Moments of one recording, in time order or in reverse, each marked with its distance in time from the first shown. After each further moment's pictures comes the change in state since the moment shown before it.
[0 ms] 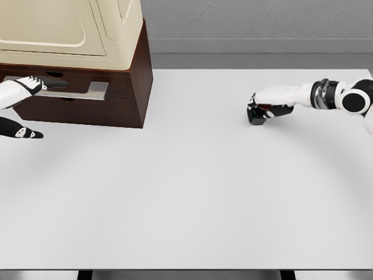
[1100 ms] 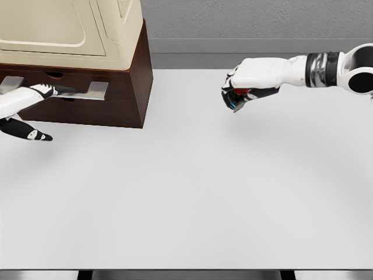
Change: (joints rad) left arm -0.017 -0.118 -0.012 0.140 -0.001 0.000 -0.086; right arm -0.089 -0.104 -0.052 -0.404 0.016 -0.014 -0.006
